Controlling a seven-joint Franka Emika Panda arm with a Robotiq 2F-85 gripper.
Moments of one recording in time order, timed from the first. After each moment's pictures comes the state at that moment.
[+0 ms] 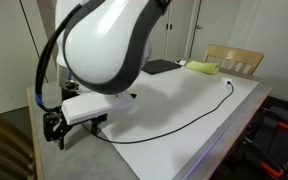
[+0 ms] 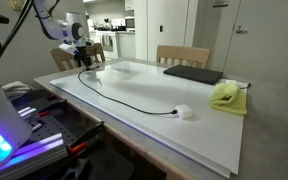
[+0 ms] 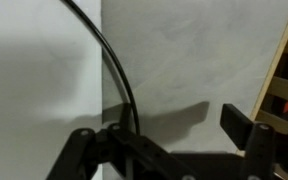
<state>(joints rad) 0.63 0.77 0.13 -1.80 0.00 2.75 0.58</state>
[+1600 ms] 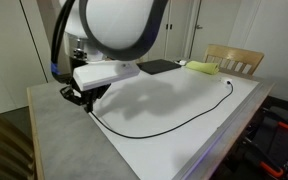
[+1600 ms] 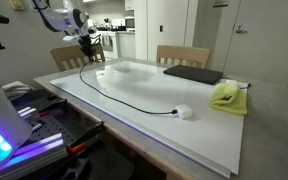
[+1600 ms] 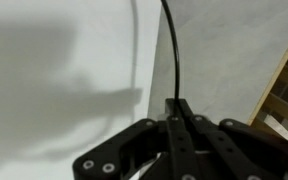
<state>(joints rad) 0.75 0.62 -0.07 -1.87 -0.10 2.72 0.65</state>
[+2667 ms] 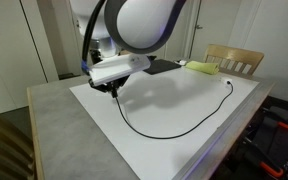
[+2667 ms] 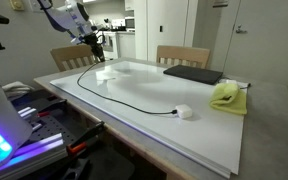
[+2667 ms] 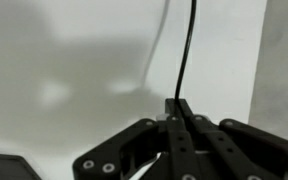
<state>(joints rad) 0.83 0.58 -0.23 -1.90 -0.35 2.53 1.05</state>
